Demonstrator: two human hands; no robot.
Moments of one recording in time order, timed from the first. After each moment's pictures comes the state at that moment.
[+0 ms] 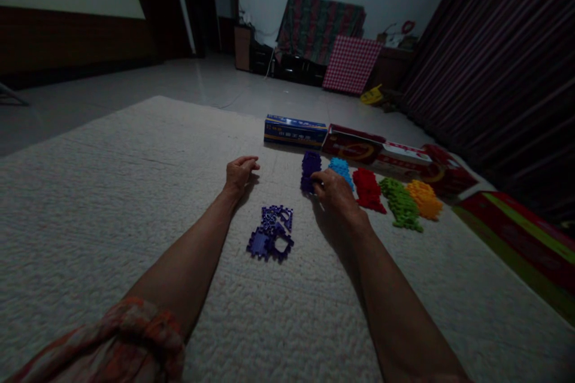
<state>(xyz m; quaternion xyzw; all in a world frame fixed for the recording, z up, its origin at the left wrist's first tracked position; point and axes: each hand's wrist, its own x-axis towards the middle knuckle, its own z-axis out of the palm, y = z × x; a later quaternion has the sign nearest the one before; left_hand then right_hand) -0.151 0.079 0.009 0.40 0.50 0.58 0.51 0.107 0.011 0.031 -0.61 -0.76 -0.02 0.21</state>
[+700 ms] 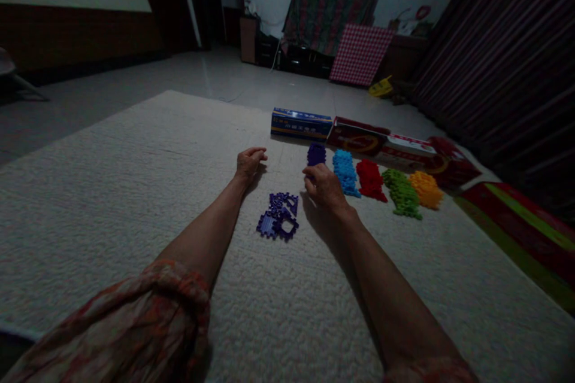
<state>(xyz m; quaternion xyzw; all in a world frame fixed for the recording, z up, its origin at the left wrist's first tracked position) -0.152 0.086 0.004 0.41 0.49 0.58 0.51 0.068 -0.011 0.026 -0.55 -0.77 0.02 0.31</state>
